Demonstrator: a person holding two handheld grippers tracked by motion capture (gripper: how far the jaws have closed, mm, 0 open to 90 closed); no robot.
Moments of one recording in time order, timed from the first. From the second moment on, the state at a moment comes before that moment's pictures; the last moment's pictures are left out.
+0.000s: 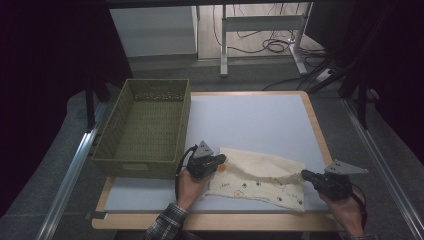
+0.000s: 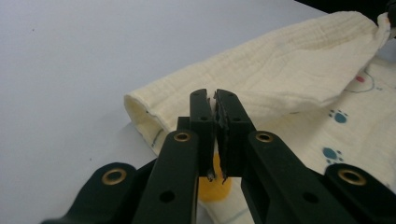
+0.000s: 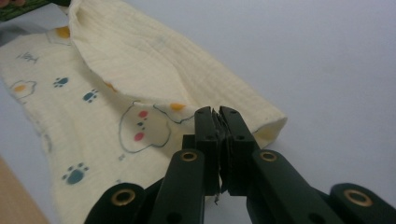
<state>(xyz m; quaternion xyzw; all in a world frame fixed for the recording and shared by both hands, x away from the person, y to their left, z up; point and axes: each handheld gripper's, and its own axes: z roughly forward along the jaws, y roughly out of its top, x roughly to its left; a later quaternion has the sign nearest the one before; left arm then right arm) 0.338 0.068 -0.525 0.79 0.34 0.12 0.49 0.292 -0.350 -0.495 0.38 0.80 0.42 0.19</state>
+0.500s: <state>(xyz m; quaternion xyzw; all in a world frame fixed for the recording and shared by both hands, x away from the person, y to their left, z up) 0.298 0.081 -0.526 0.79 0.32 0.12 0.50 0.252 -0.343 -0.500 0.36 0.81 0.42 0.18</state>
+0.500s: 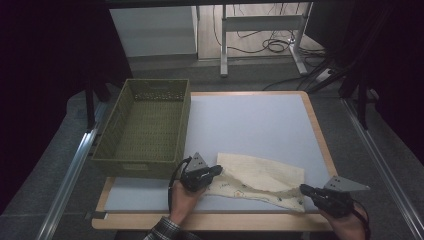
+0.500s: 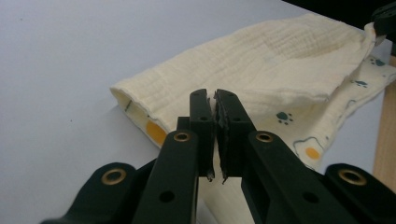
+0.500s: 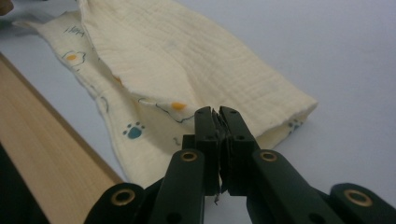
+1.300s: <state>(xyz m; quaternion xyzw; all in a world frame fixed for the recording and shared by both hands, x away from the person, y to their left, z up) 0.256 0.113 -0.532 0.79 0.34 0.10 0.49 0.208 -0.355 -0.490 0.36 0.82 0.43 0.14</state>
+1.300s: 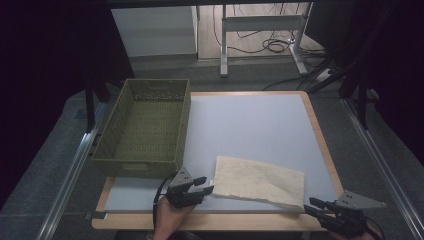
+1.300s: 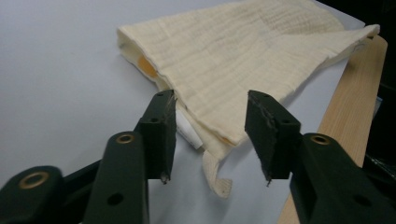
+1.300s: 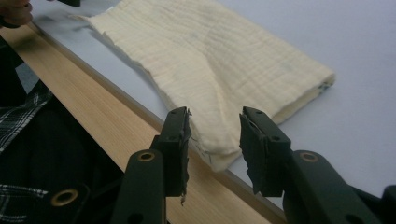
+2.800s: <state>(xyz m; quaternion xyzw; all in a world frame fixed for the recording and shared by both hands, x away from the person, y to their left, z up) 0.290 0.068 -0.544 0.84 0.35 0.13 0.39 0.292 -0.342 -0.520 0.42 0.81 0.37 0.19</state>
